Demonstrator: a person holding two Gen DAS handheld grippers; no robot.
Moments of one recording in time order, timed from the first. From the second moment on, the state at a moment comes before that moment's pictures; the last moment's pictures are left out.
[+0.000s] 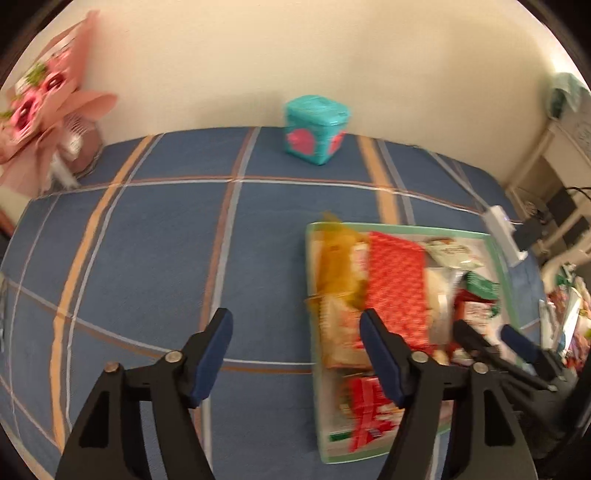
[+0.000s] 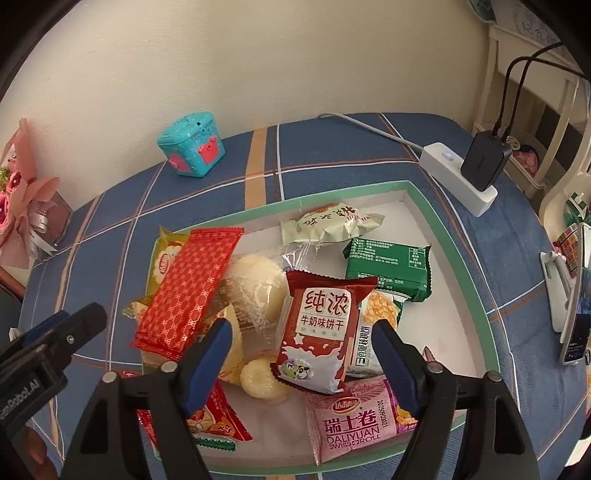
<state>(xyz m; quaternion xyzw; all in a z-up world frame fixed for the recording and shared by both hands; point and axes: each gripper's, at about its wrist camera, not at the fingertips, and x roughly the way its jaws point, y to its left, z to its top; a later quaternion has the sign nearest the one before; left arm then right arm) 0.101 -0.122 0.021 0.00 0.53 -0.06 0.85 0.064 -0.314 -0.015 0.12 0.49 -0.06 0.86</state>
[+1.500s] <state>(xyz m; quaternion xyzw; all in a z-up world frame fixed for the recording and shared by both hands) 0.004 -0.050 0.007 0.02 0.54 0.01 0.84 -0.015 -0.240 0.001 0.08 0.46 -0.02 0.88</state>
